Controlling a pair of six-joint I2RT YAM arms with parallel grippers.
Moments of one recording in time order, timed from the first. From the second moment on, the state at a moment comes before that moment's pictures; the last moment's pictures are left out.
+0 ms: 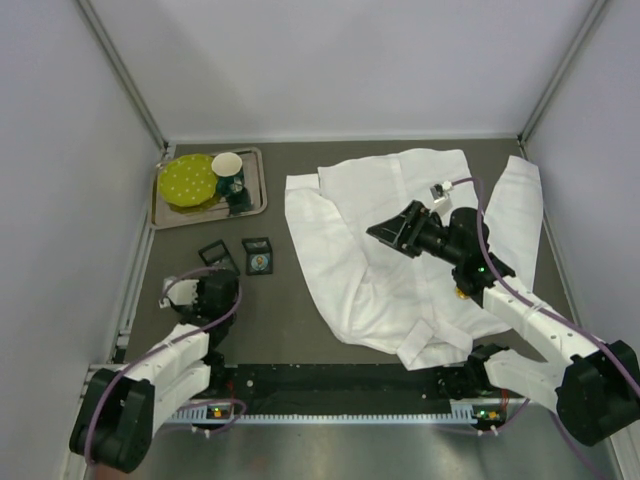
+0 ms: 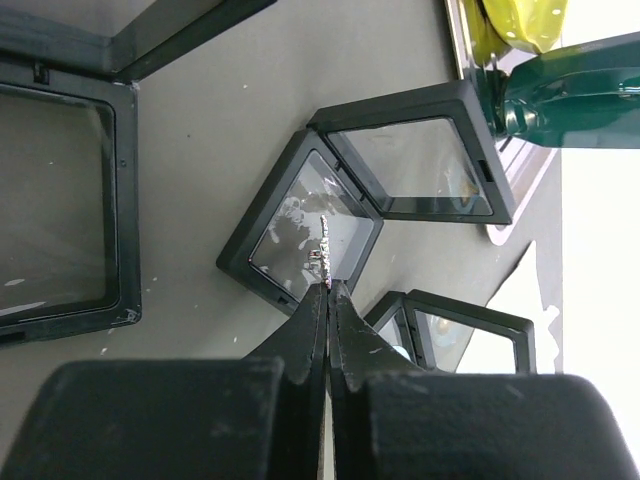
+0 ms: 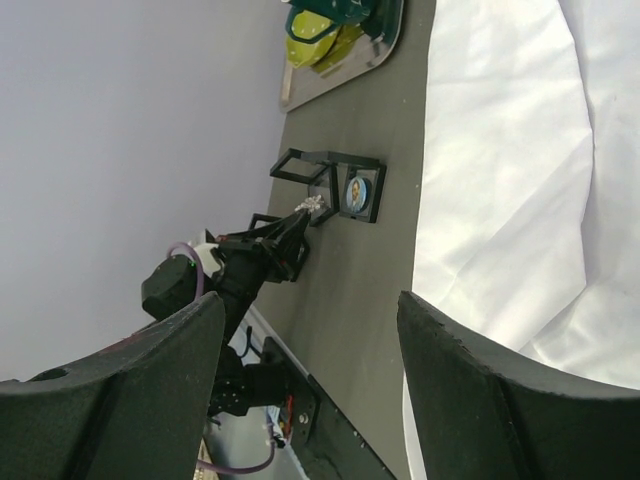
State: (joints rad) left arm -0.29 0.88 0.13 0.10 -0.69 -1.52; right arm 0.41 1.03 0.62 0.19 -0.45 0.98
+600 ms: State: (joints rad) left arm -0.29 0.82 0.06 0.24 -0.69 -1.54; right arm 0.40 1.03 0.62 0.19 -0.45 0.97
